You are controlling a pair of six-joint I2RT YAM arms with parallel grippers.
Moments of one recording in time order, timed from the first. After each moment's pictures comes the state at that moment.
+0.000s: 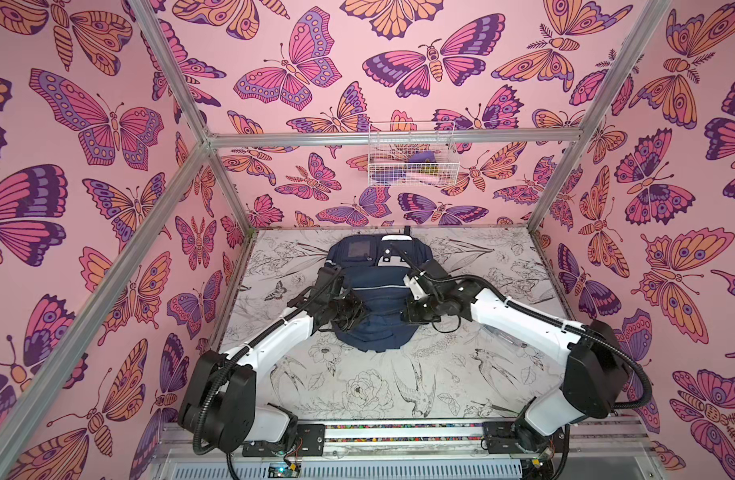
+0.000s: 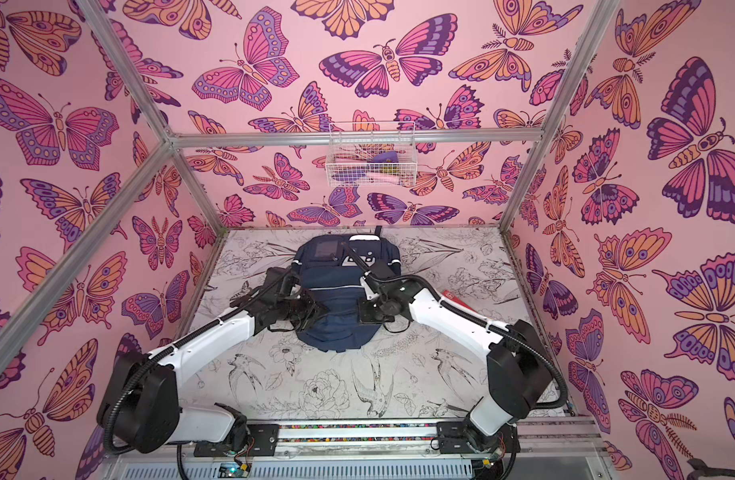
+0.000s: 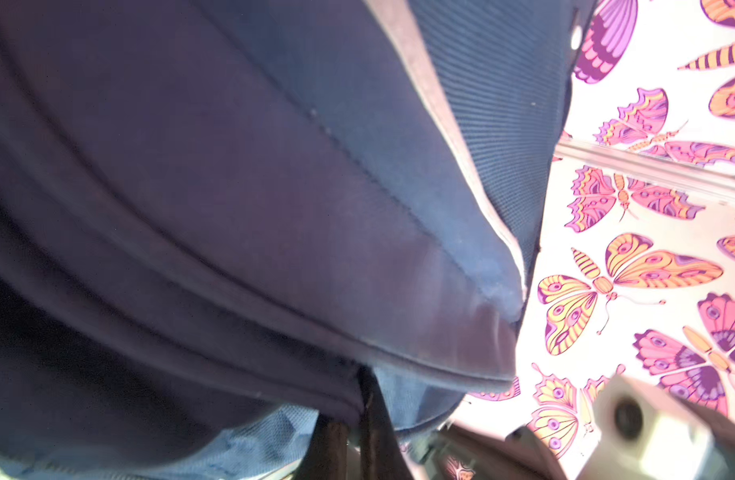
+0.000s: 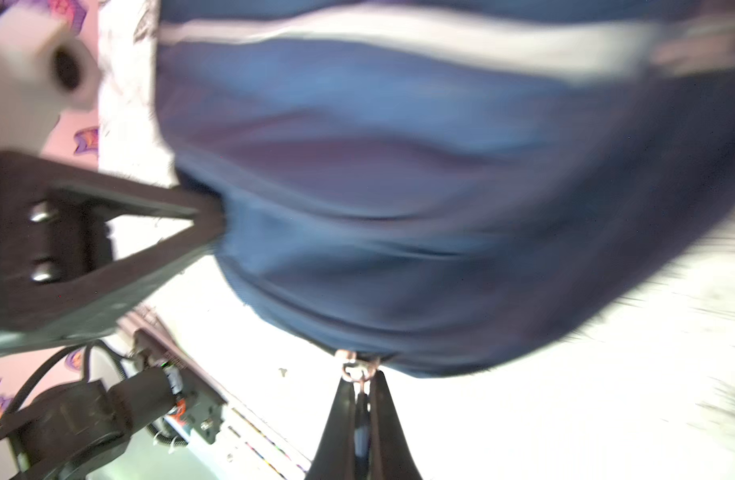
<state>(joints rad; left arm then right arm) -0.41 1.39 0.89 -0.37 0.44 -1.25 0.70 1.57 1.22 -0.67 -0.23 0.61</state>
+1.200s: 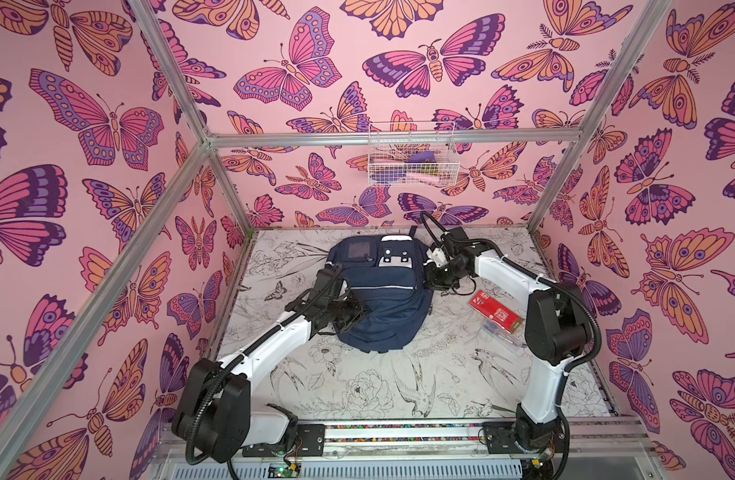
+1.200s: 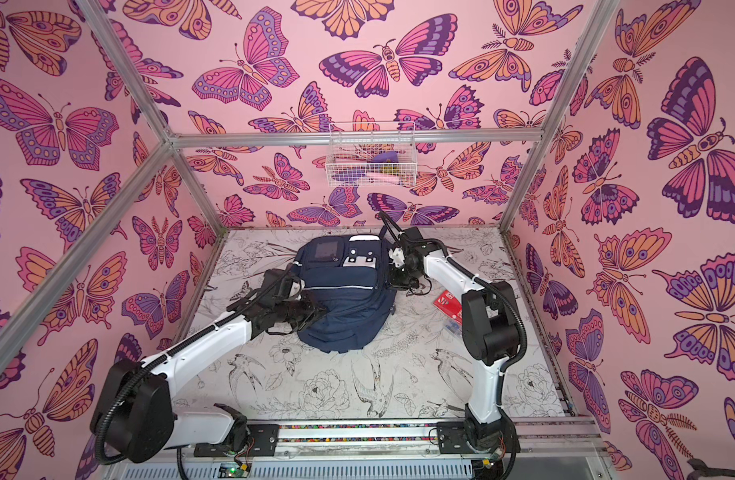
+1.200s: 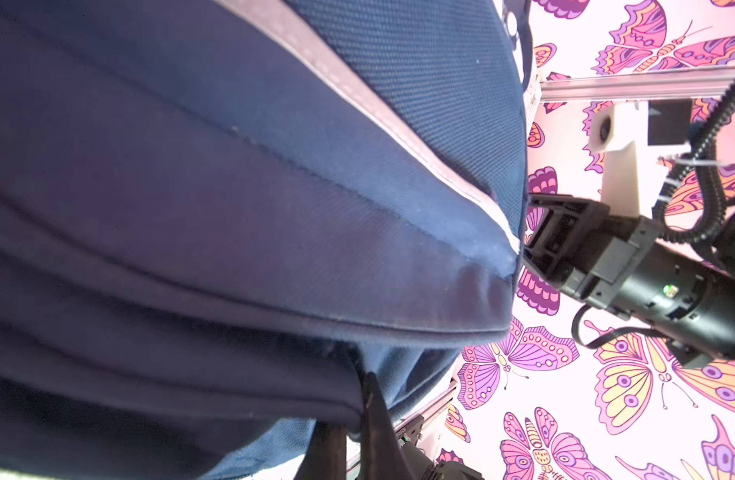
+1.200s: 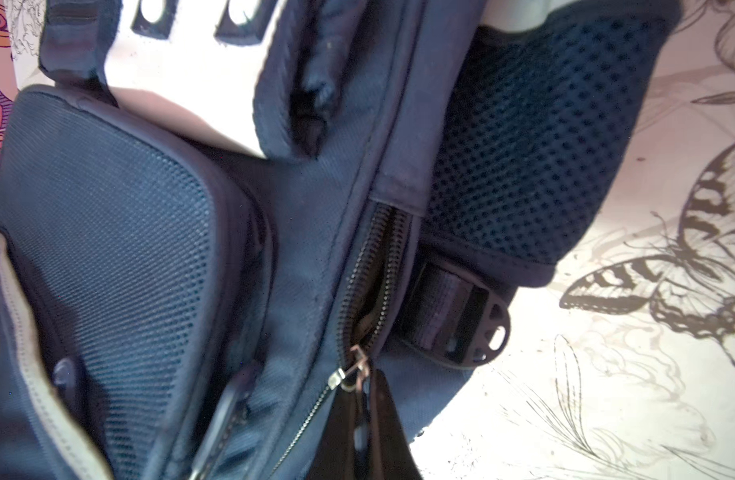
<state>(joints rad) -0.43 1.35 0.86 -0.36 0.43 -1.03 0.35 1.94 1.53 -0.77 -0.38 0.31</state>
